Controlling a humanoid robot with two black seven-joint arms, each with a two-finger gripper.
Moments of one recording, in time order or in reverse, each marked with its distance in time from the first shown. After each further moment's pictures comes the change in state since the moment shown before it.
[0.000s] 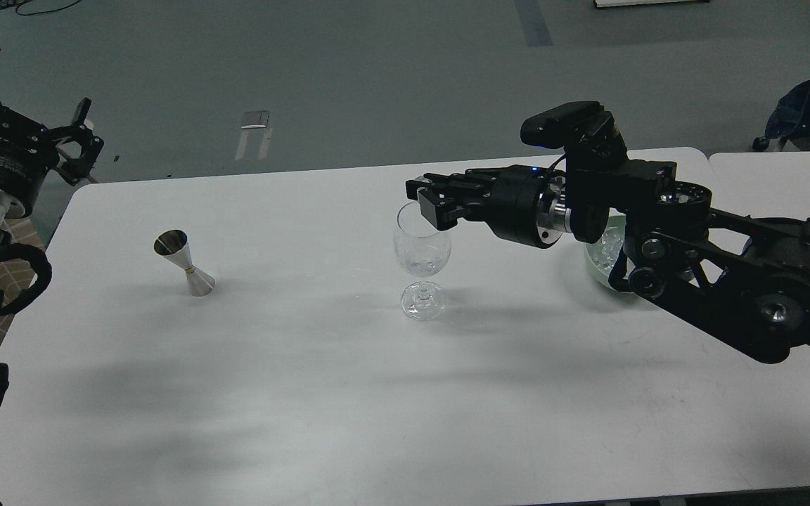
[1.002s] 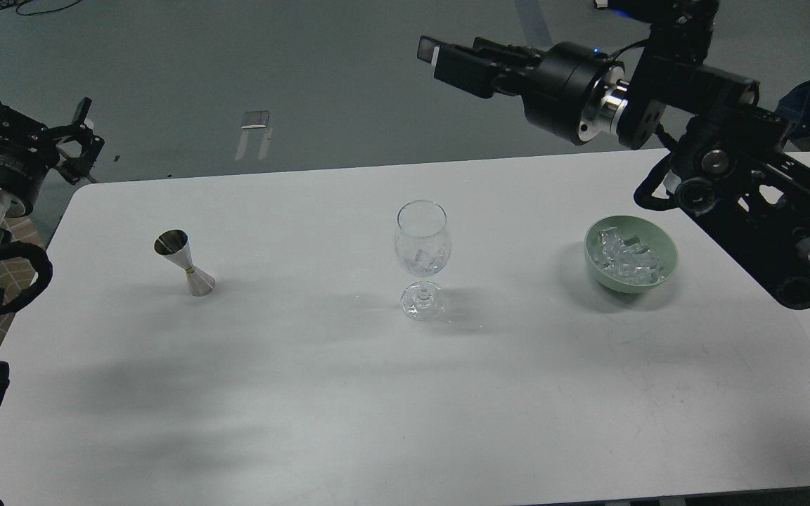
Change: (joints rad) left arm -0.016 -0.001 0.016 0.002 0.003 0.001 -0.001; right arm -0.013 0.105 0.468 -0.075 0.023 -0.024 0.005
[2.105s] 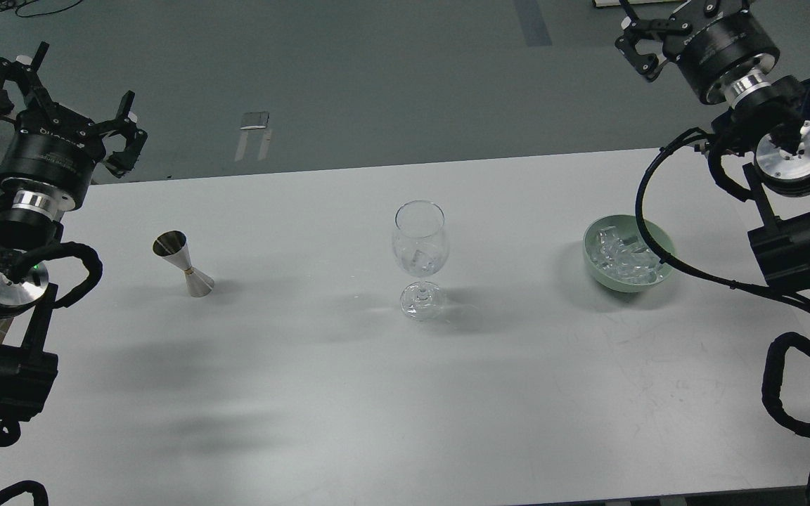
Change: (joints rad) left arm -0.050 -0.082 0.065 0.076 0.010 -0.050 -0.081; right arm -0.049 0.125 0.401 -0.657 1.439 -0.039 -0.001
